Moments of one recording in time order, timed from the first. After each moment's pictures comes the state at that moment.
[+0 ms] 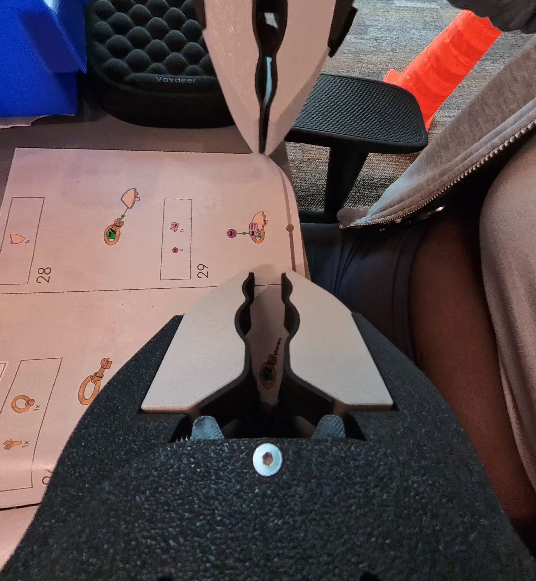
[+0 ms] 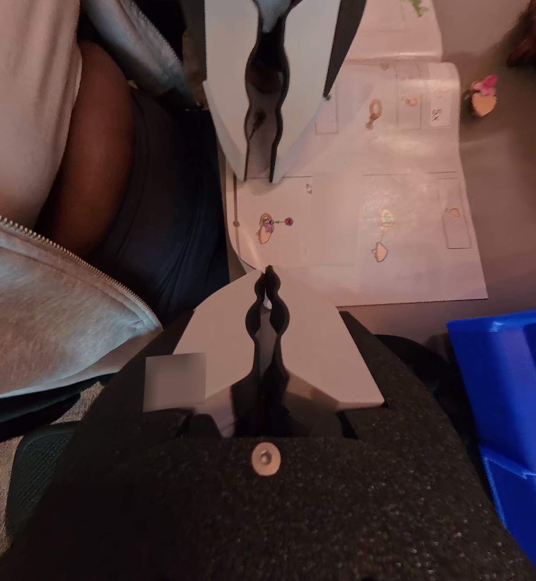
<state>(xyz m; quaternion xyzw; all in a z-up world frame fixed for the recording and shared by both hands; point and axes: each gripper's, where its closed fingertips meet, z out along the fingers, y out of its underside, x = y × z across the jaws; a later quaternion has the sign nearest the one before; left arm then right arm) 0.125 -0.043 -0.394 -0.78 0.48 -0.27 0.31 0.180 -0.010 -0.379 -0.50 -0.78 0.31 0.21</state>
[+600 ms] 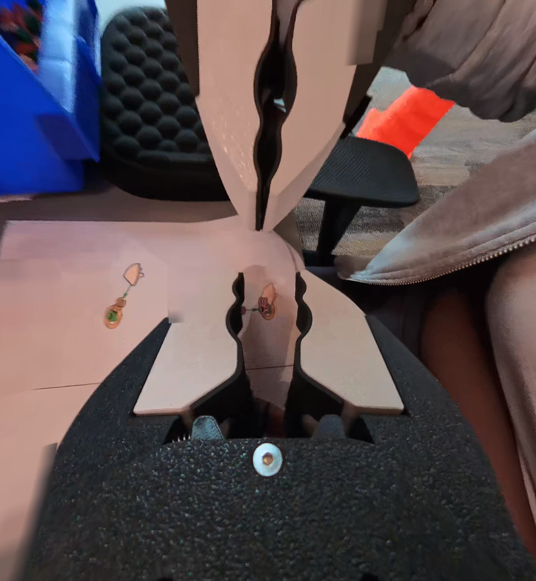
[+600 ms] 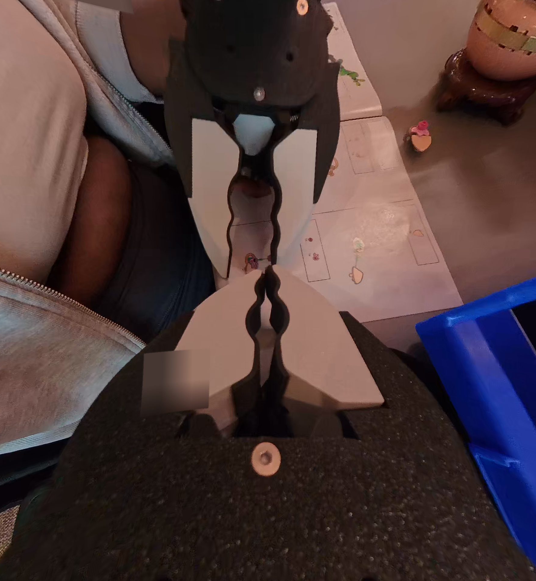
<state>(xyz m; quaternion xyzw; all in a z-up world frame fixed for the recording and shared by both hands) 0.168 -0.014 -0.385 -0.77 0.46 -0.30 0.32 0.166 -0.002 -0.358 -0.52 -0.73 0.37 0.25</state>
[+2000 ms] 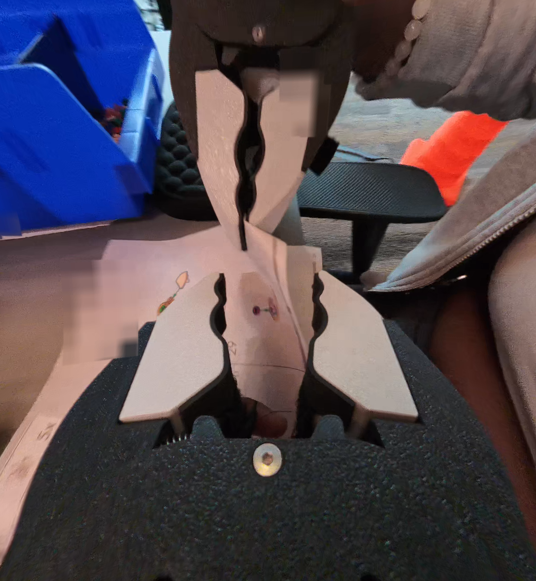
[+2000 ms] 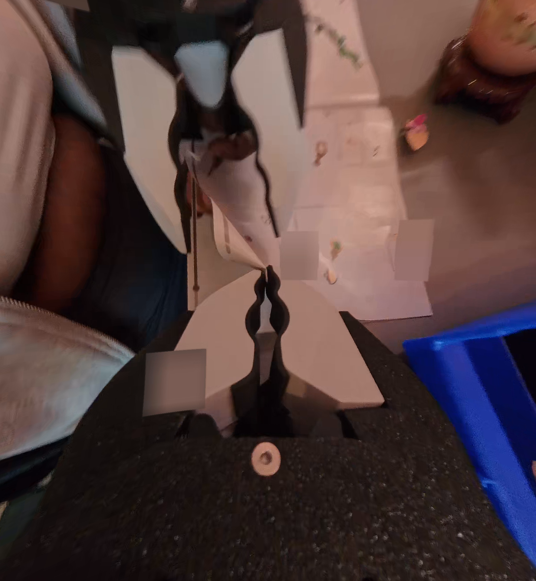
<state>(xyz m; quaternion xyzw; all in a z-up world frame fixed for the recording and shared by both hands) 0.154 -0.018 -0.362 -0.74 0.45 -0.25 0.42 0.154 0.001 -0.362 -0.53 -0.74 0.33 0.25</state>
